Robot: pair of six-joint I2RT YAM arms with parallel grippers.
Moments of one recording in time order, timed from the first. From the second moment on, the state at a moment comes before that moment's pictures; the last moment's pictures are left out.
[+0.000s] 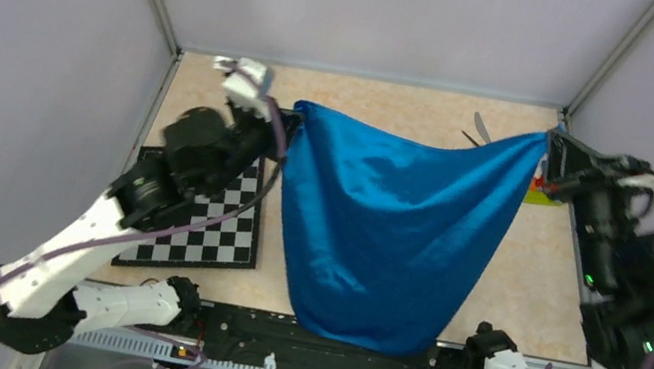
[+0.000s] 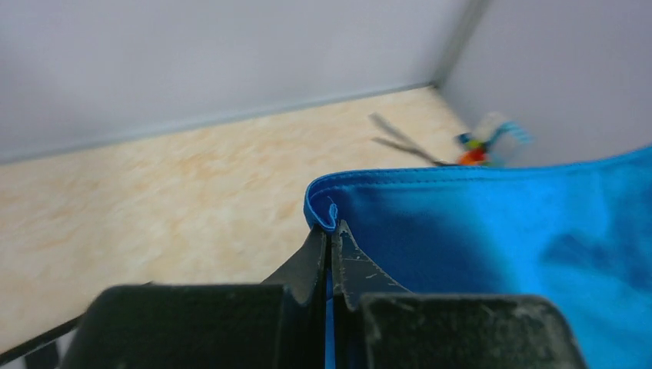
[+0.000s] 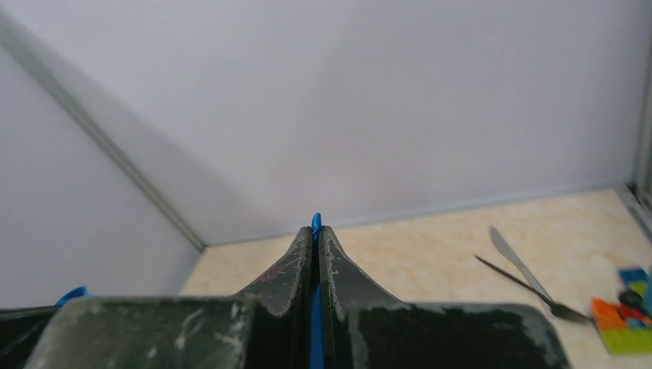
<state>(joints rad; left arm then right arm) -0.88 0.90 1.33 -0.39 -0.34 -0.23 0.37 0.64 1.38 -0.41 0.16 0.36</state>
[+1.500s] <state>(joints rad) -0.35 1.14 0.77 -0.29 0.39 -0.43 0.35 1.55 0.80 -0.25 -0.26 0.48</state>
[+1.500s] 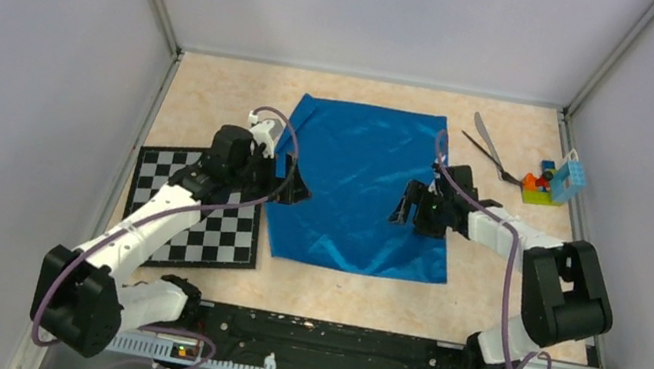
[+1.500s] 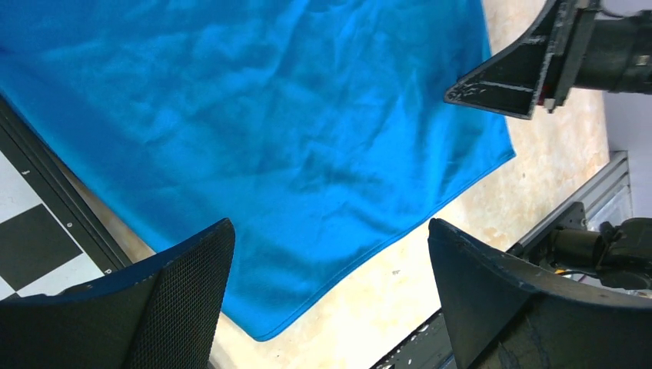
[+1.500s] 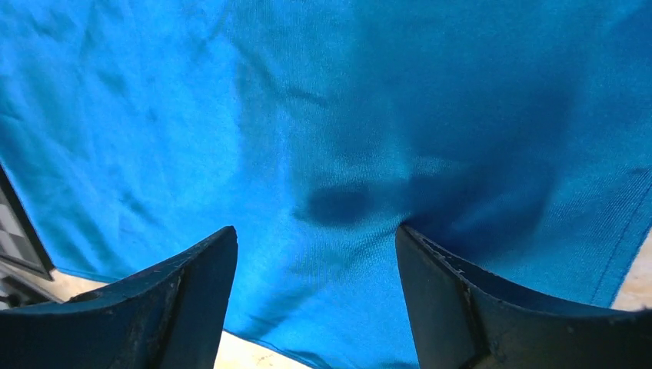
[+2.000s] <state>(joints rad) -0.35 1.17 0.78 -0.21 0.42 -0.45 0.06 1.27 0.62 -0.23 -0.13 0.52</state>
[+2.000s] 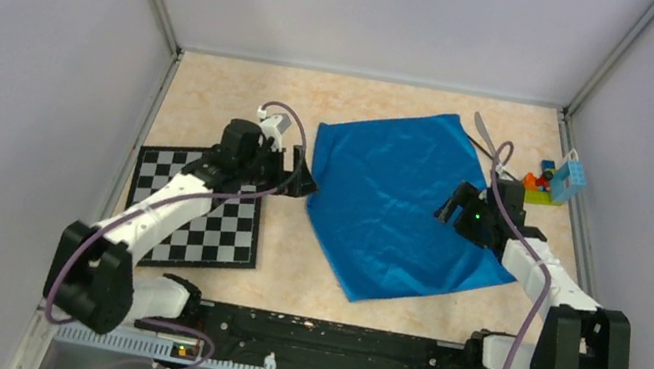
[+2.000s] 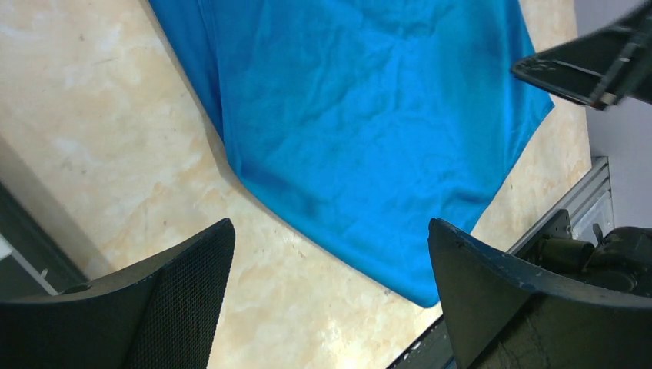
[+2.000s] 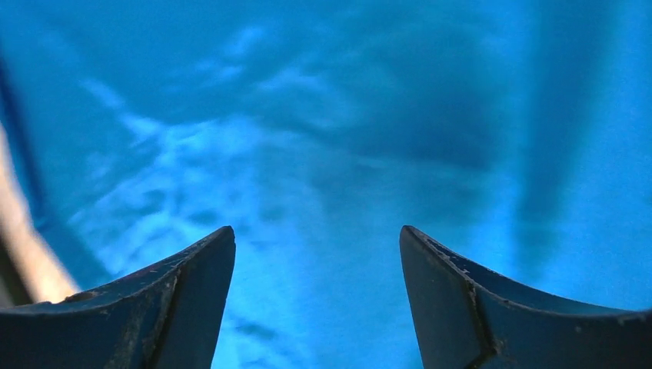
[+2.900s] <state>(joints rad) -0.44 1.94 1.26 -0.25 -0.24 -0.36 0.19 1.46 0.75 -0.02 -0.44 0.49</state>
